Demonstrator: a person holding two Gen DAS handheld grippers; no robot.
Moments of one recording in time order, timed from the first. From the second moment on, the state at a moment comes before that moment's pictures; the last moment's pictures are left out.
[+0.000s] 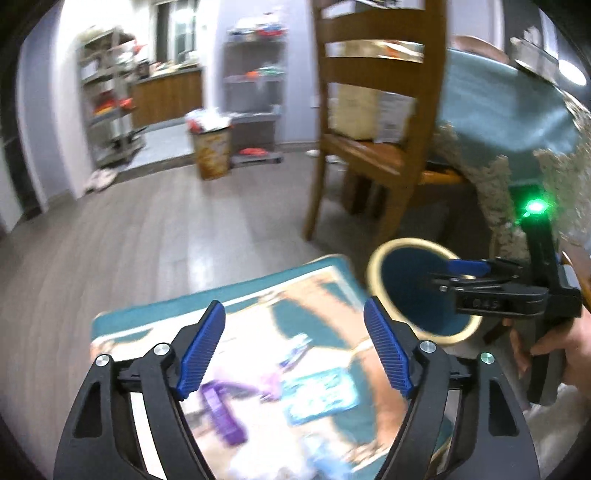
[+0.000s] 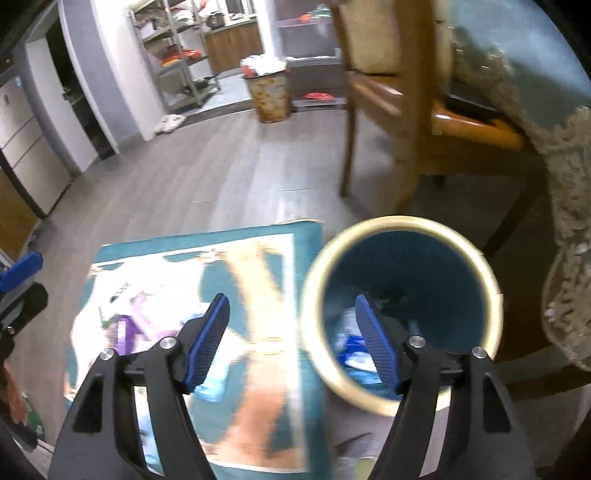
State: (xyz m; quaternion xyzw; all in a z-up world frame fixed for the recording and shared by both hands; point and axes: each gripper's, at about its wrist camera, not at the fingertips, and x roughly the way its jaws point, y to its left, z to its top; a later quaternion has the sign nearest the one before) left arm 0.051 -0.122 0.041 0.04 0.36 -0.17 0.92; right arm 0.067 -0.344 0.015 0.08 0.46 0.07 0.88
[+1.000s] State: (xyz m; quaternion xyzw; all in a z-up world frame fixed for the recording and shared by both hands) left arm 0.113 0.044 -0.085 0.01 0.50 -0.05 0.86; right arm 0.102 -0.128 -0.091 -0.16 0.51 0.27 0.80
